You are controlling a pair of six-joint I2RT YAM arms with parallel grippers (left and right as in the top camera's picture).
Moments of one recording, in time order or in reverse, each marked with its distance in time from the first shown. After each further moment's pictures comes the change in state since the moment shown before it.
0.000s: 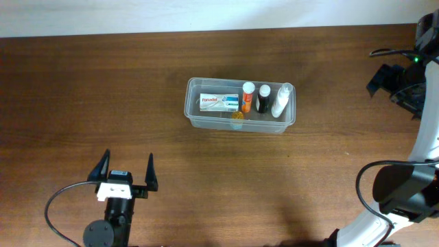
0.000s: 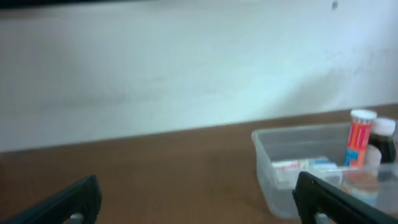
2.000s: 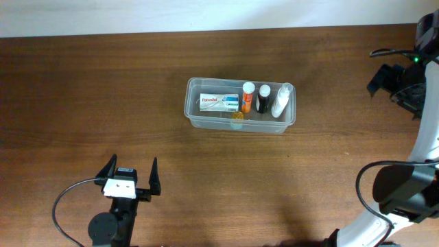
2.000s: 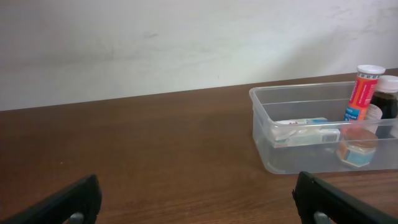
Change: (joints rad) left arm 0.000 -0.001 -0.029 -0.129 0.004 0.000; right arm 0.003 -0.009 -0.005 0.007 0.009 0.000
